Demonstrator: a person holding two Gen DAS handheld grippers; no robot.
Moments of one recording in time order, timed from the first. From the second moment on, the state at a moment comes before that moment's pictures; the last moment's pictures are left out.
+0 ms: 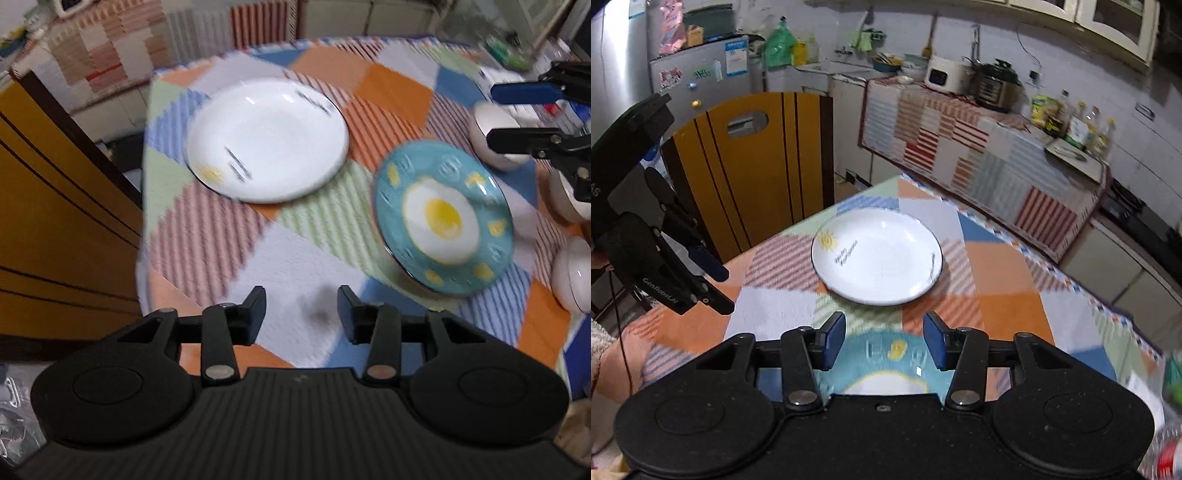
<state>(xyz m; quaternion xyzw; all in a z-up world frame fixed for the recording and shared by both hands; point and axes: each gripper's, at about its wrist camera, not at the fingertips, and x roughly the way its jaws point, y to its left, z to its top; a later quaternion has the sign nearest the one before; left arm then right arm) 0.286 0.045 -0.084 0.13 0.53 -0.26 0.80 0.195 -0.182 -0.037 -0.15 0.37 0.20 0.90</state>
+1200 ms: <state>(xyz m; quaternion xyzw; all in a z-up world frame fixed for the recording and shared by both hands) 0.442 0.069 -0.200 0.02 0.48 -0.21 0.85 0.368 -0.213 -0.184 0.14 0.48 0.16 0.85</state>
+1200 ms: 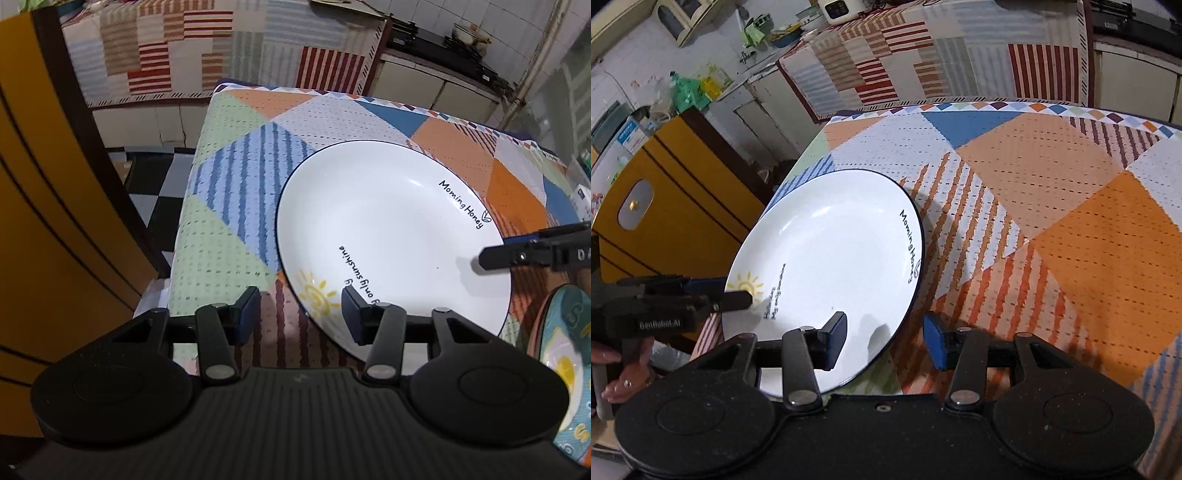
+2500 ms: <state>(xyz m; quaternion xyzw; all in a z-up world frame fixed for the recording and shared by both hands) 0.291 0.007 -0.092 0.03 0.47 -0.28 0.84 0.228 -0.281 -0.097 0.13 0.42 0.19 0.88</state>
